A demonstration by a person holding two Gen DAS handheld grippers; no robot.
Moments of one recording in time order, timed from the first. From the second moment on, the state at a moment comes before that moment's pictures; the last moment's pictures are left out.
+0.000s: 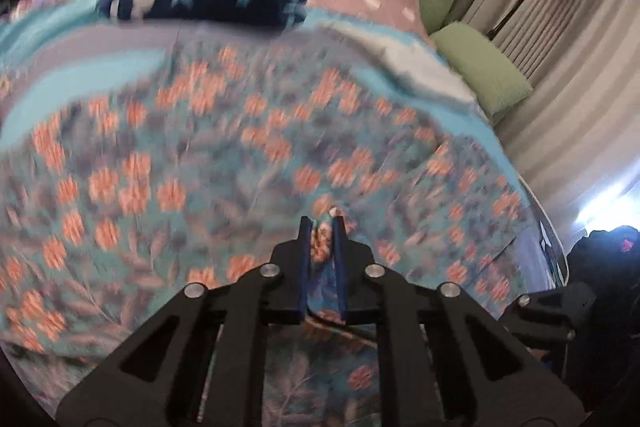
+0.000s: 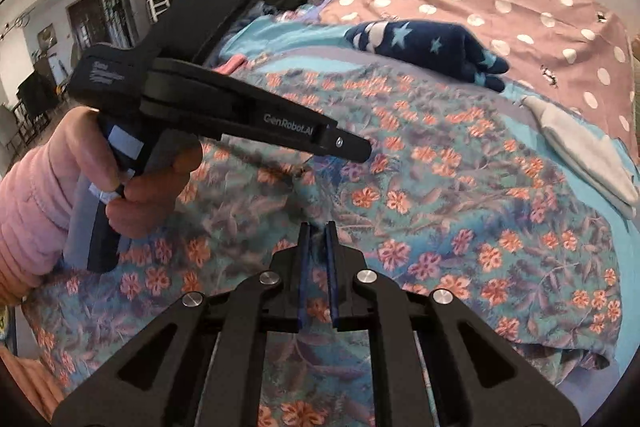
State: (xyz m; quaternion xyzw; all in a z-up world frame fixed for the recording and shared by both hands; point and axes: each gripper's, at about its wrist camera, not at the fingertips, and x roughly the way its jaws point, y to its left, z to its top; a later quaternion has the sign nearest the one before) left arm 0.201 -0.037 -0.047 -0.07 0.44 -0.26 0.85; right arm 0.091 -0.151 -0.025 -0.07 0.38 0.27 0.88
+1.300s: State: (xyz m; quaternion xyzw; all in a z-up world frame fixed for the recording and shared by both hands) left arm 0.196 0.094 -0.065 0.11 0.44 -0.08 0.89; right arm 0.112 -0.217 -0.035 0.05 0.45 0.11 0.89
